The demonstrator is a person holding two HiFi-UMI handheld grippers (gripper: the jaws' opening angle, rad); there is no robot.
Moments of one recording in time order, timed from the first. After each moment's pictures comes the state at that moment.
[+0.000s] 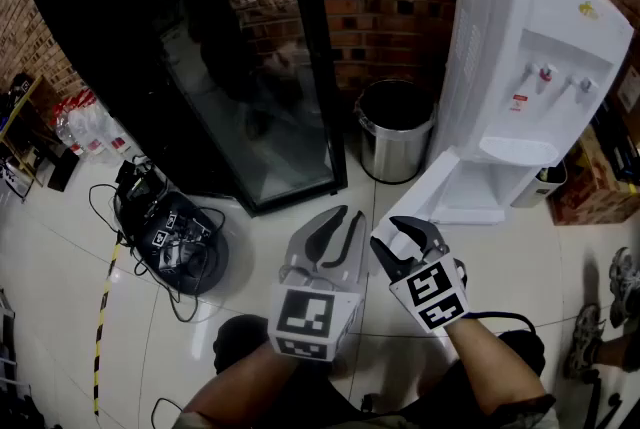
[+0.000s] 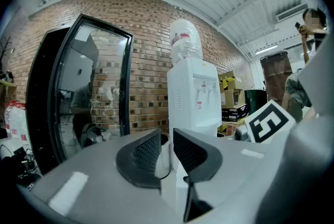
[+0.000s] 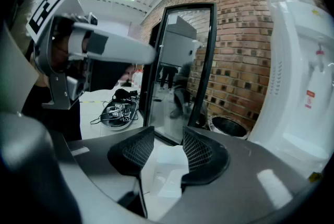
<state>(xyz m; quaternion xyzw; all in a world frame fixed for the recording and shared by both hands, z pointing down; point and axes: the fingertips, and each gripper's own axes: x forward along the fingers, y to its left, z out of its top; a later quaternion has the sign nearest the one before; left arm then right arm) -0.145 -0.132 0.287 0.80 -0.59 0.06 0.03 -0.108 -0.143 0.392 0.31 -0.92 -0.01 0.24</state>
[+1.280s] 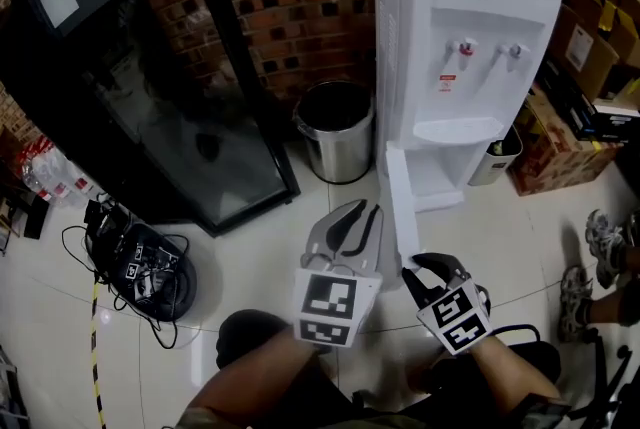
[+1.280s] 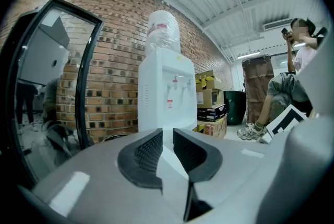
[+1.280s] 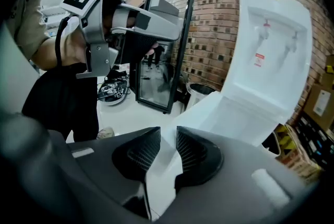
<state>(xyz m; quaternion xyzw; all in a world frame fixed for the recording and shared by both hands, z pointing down) -0.016 -0.156 0.298 0.87 -0.49 0.07 0.03 0.051 -0.090 0.436 0.38 -0.86 0.07 0.34</state>
